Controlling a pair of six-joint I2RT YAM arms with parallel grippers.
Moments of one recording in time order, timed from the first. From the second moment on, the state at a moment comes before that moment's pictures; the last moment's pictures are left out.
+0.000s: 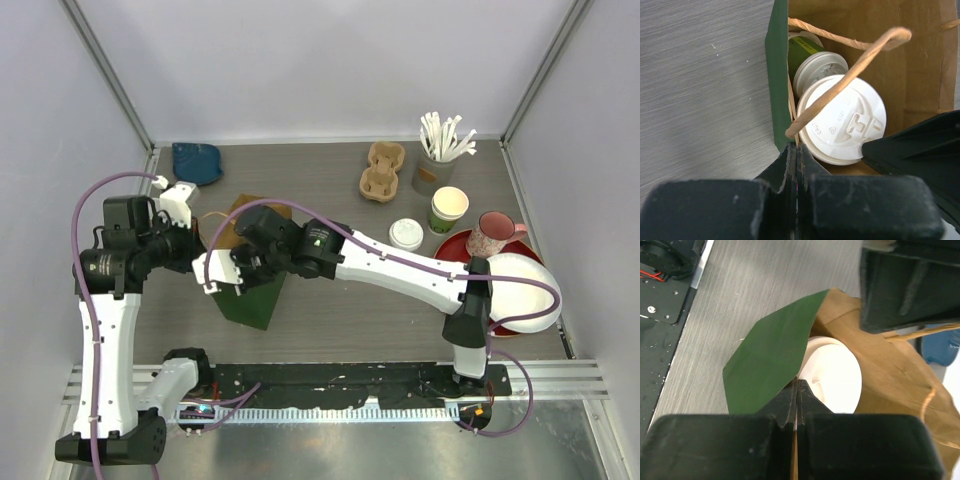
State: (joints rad) left arm 0.03 0.92 1.32 -1.21 0.42 0.15; right arm 1.23 1.87 1.95 -0.74 -0.21 -0.76
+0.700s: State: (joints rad) left arm 0.03 0.92 1.30 -1.19 0.43 0.15; right arm 1.16 1.93 1.83 -0.62 -0.38 -0.73
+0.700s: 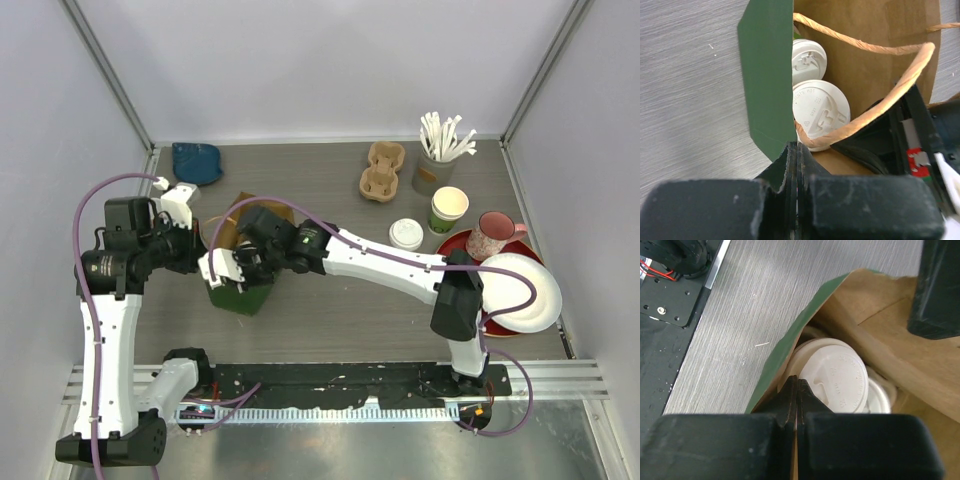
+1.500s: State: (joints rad) left arm 0.03 0.93 1.26 -1.15 0.38 0.15; right arm 1.15 1.97 1.81 -0.58 -0.39 -0.67
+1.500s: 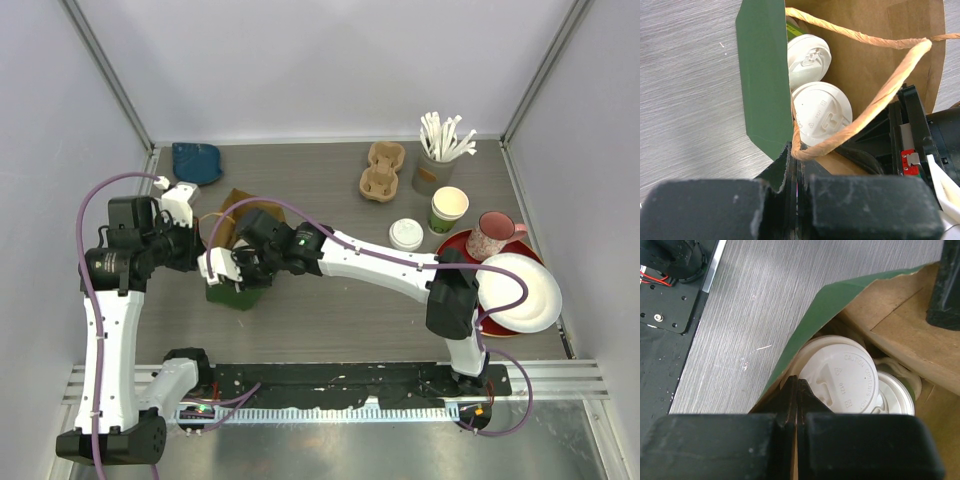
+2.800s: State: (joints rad) left arm 0.03 0.93 1.26 -1.16 0.37 0.15; right arm 1.15 1.67 1.83 -0.56 -0.31 -0.57
